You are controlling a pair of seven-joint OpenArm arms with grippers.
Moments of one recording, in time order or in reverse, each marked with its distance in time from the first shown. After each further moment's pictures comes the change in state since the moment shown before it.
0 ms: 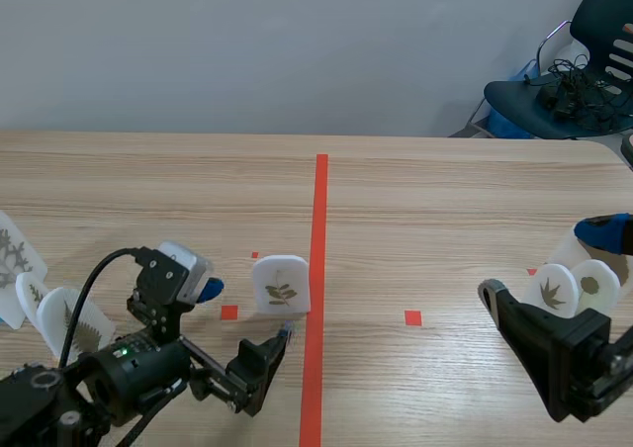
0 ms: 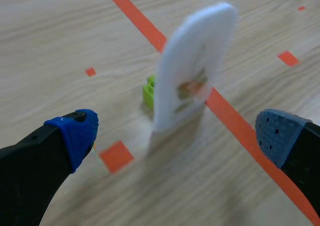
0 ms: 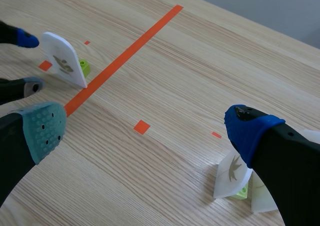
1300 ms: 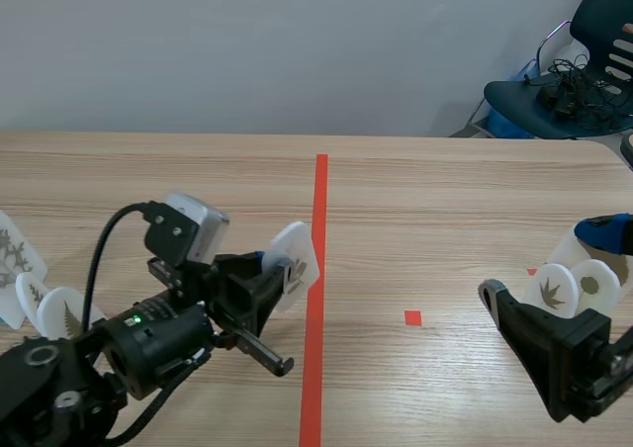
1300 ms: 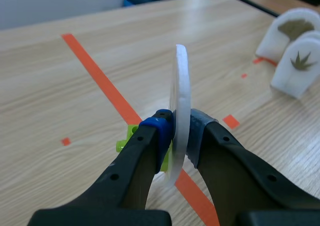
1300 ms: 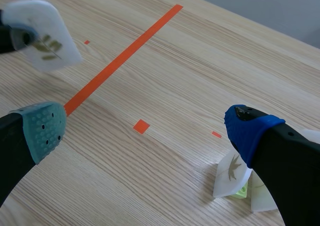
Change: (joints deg) left arm 7.0 1.2 -0.7 17.8 -4.0 -2.4 3.0; right arm 0.0 0.0 0.0 0.0 0.0 0.0 0.0
